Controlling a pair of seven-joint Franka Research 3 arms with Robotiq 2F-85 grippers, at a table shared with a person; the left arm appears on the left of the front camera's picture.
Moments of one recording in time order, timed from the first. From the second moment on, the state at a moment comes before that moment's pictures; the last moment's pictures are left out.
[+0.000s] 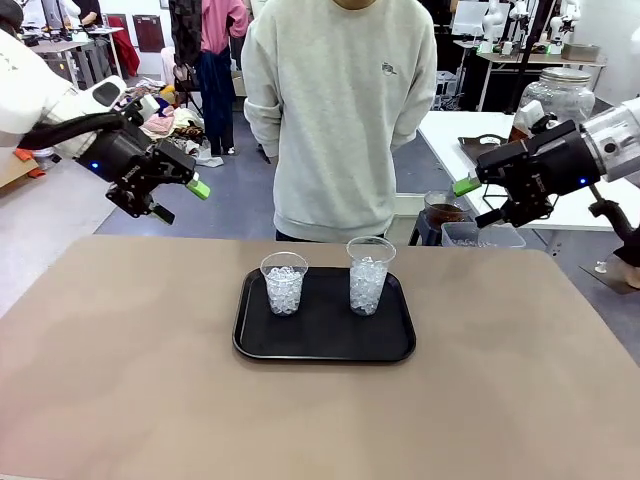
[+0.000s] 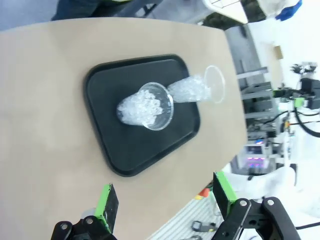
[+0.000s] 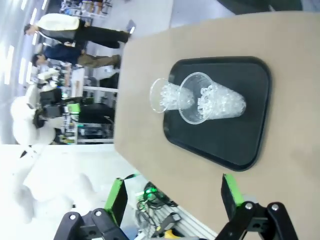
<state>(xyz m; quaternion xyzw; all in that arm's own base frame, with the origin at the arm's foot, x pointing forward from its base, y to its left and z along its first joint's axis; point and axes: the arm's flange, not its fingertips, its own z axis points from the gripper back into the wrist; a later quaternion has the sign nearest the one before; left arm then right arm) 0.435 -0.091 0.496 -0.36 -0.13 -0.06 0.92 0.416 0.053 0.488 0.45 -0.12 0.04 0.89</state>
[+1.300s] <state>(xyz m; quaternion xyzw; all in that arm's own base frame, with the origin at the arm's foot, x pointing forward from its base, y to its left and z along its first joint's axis) 0.499 -0.072 0.442 -0.56 -0.06 -0.05 0.83 0.463 0.022 0.430 0.60 -0.03 0.00 0.80</state>
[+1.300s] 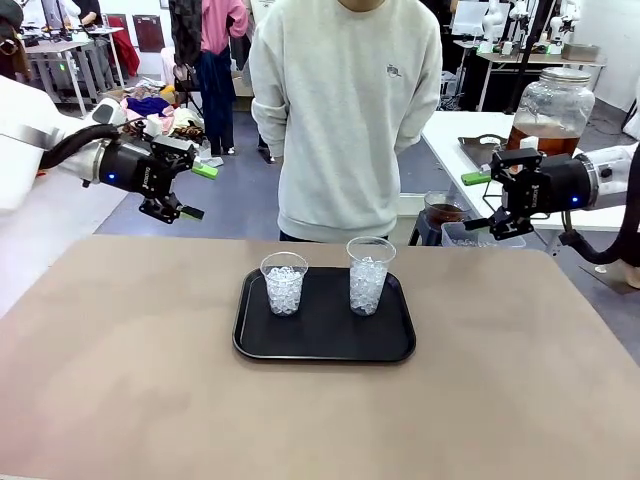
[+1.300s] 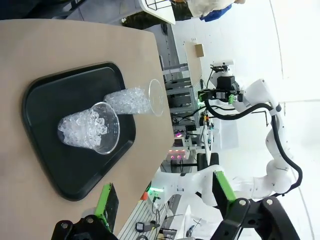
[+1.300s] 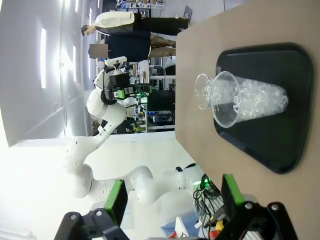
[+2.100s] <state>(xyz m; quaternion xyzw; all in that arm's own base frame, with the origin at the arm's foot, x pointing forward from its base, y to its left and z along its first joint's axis) 0.499 -0.074 0.441 -0.56 -0.06 -0.06 0.83 0.463 0.022 0.430 0.60 -0.03 0.00 0.80</state>
